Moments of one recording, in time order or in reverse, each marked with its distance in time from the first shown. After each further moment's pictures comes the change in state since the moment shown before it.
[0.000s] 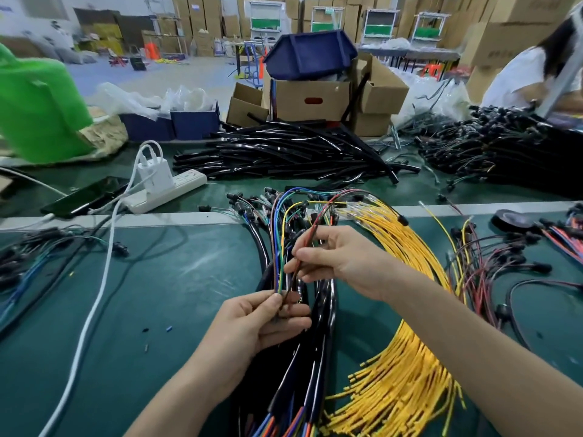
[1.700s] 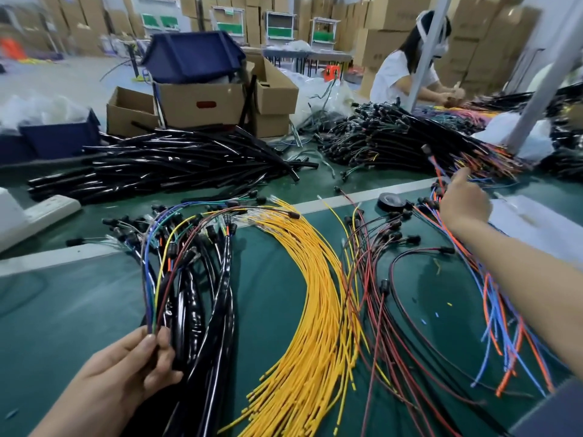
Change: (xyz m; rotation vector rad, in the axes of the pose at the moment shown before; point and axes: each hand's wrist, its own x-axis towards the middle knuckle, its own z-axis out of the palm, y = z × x) left_hand 0.027 -0.014 -0.022 0.083 -0.028 -0.138; right_hand -0.135 0.026 -0.319 -1.267 1.472 0.448
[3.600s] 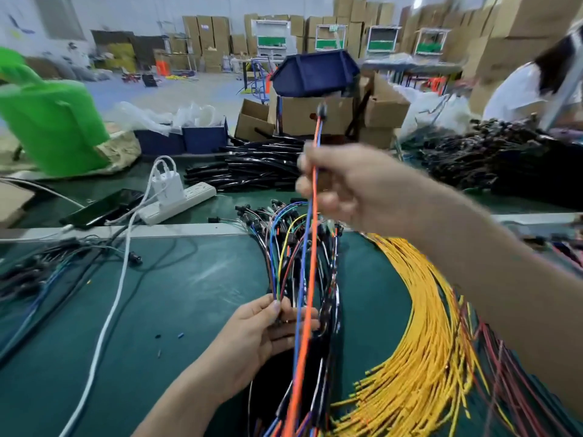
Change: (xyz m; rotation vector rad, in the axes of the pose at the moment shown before) left_hand -0.016 0.009 0.011 -0.143 -0.083 0.070; right_hand -0.205 -0.276 -0.144 1.480 -1.459 -0.392
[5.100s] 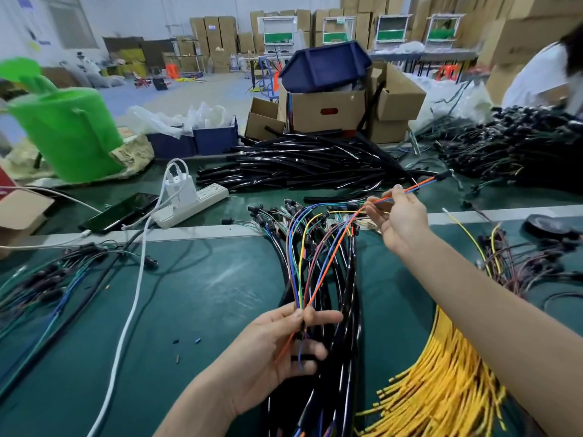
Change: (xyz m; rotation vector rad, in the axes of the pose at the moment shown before) left_hand -0.020 0.015 0.005 0.001 -0.125 -0.150; right_hand 0.056 0.091 -0.082 0.431 0.874 -0.182
